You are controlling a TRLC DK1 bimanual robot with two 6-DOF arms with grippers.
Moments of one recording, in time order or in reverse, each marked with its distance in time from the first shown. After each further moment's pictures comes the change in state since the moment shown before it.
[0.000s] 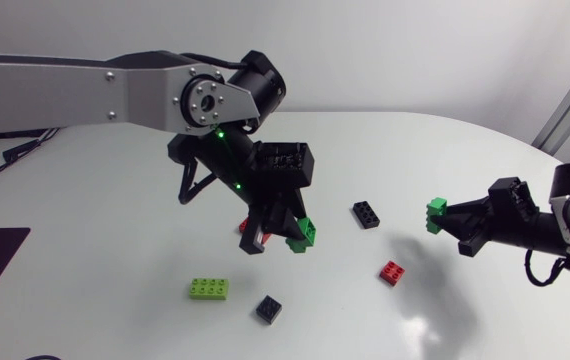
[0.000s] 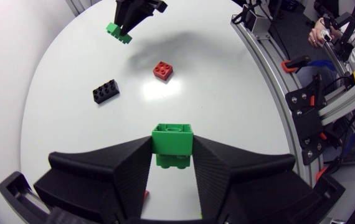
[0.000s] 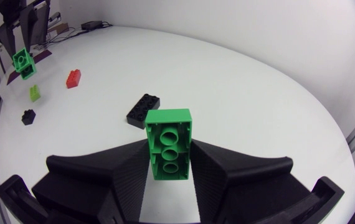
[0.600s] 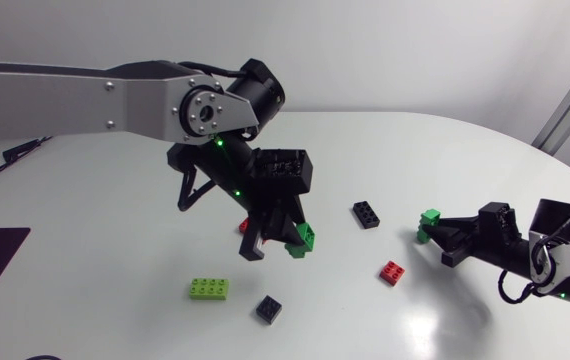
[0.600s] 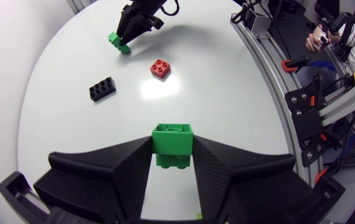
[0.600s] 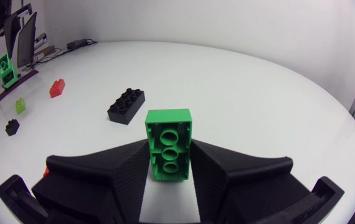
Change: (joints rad) left arm -0.006 -0.011 -0.040 0.030 -0.001 -0.021; right arm -0.023 0.271 -0.130 0.575 -0.020 0.229
